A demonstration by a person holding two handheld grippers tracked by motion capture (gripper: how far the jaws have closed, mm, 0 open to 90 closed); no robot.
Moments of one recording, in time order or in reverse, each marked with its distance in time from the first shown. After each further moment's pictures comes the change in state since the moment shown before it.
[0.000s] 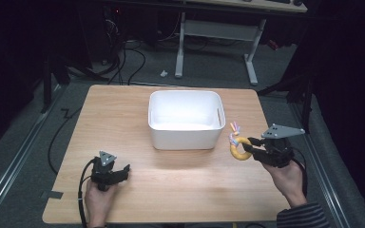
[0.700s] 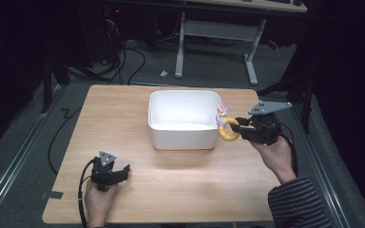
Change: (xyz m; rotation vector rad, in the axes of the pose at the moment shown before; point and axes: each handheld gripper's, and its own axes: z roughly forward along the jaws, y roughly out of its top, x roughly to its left) left arm 0.000 0.000 0.000 0.000 -0.001 -0.002; right arm 0.000 0.065 0.015 -0.027 0.039 -0.056
